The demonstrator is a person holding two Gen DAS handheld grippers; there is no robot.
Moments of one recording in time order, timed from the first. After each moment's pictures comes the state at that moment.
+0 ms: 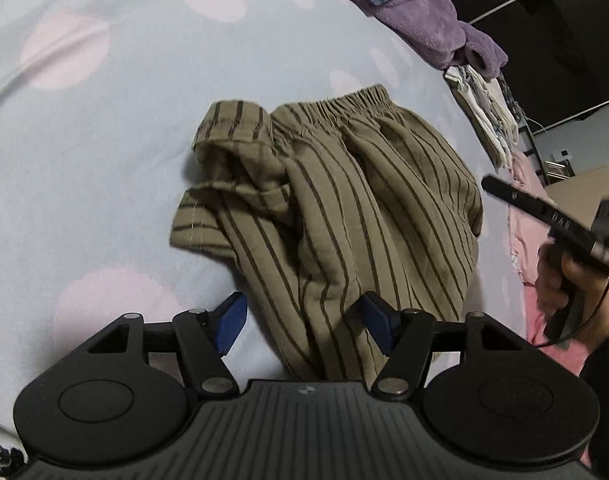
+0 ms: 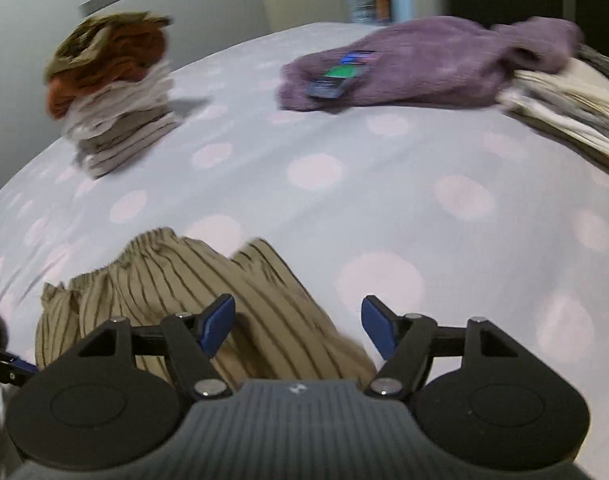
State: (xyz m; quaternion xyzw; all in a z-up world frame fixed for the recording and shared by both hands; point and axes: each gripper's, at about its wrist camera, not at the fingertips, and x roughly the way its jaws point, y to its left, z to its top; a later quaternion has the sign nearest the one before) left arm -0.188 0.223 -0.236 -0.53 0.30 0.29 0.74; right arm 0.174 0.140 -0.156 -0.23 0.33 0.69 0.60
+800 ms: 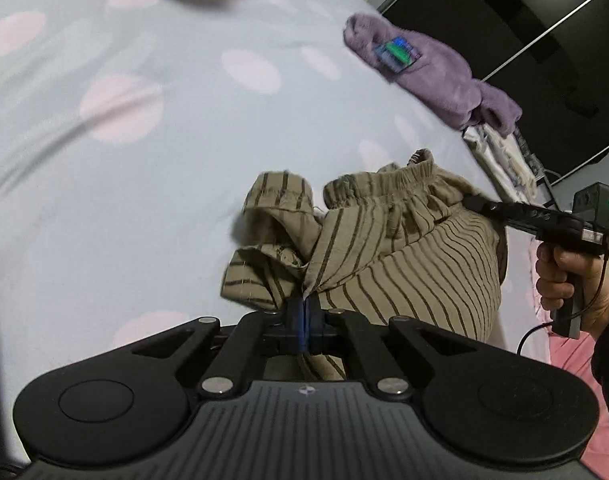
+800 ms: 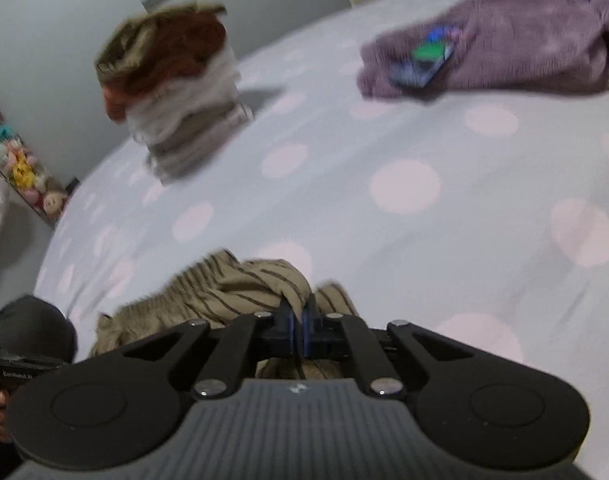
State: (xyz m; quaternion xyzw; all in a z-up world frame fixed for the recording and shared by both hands) left arm -0.205 0.216 -0.231 -0.49 0.24 0.38 0.75; right arm 0.178 0.207 -0.179 -0.21 0.41 0.73 0.51
